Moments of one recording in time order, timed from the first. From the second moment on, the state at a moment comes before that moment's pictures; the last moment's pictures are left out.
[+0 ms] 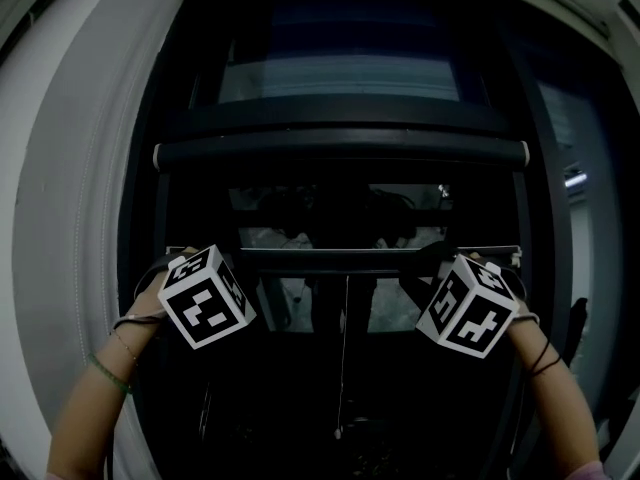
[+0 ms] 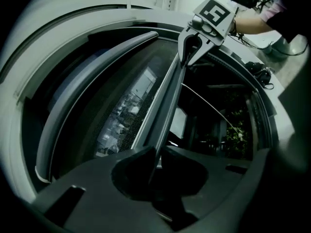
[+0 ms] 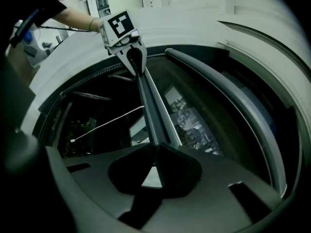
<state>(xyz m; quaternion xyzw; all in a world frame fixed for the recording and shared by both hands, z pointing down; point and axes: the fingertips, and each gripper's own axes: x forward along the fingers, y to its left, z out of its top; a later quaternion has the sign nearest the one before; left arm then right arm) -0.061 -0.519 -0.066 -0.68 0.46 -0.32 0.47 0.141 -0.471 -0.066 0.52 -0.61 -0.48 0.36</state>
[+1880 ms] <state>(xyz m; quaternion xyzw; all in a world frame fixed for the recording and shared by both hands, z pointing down) -0.047 -0.451 -0.010 -0.83 0.42 -0.05 0.36 0.112 -0.404 -0.024 0.54 -0.75 -0.38 0.06</state>
